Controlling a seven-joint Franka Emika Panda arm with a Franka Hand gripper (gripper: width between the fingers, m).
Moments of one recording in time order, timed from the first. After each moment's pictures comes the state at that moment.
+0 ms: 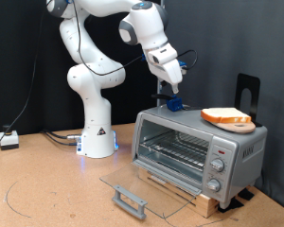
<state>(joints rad) 0.35 -0.84 0.05 -2.83 0.47 2.09 -0.55</state>
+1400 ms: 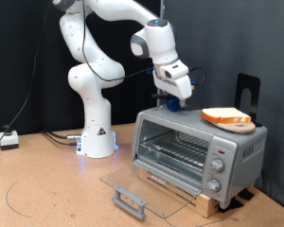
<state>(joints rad) 0.41 -0.74 0.18 -2.88 0.51 2.26 -0.58</state>
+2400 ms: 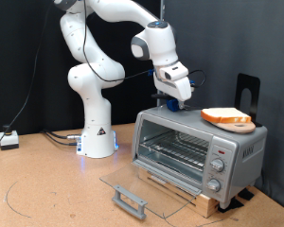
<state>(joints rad) 0.40 -0.72 0.20 -2.89 0.51 2.28 -0.56</state>
